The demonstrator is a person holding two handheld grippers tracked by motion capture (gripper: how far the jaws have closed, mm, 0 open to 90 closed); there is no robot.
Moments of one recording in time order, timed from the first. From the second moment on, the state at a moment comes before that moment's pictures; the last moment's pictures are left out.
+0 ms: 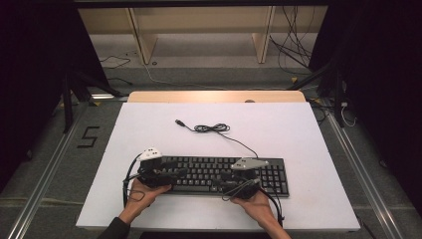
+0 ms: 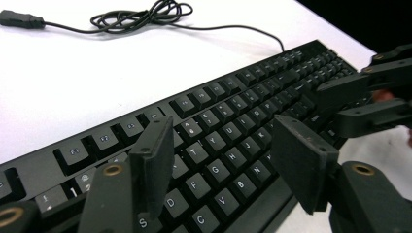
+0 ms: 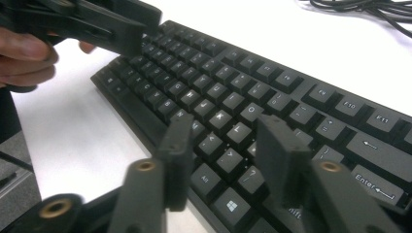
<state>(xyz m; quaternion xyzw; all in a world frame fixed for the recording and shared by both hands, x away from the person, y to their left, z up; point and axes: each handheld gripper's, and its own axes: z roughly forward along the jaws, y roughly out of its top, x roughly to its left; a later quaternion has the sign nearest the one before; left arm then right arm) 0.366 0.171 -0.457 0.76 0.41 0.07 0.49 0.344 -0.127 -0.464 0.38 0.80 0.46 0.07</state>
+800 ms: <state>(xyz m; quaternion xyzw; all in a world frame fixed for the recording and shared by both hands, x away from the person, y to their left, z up) 0.338 0.188 -0.457 0.75 0.39 0.08 0.52 0.349 -0.119 -0.474 0.38 0.82 0.43 0.07</state>
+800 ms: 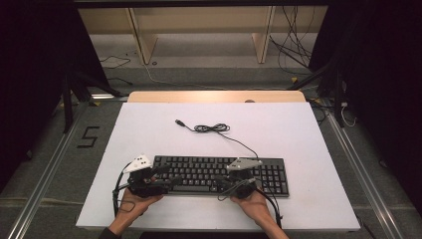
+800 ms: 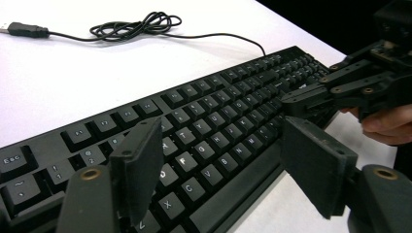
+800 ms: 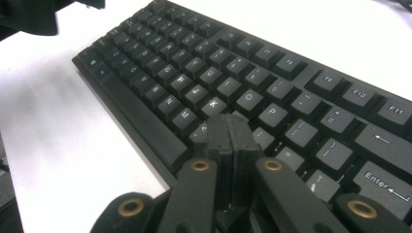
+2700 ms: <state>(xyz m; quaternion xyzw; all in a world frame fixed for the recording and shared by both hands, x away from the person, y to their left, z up) 0.325 0.193 -0.462 0.76 0.39 0.08 0.52 0.350 -0.113 -0.483 0.37 0.83 0.41 0.08</state>
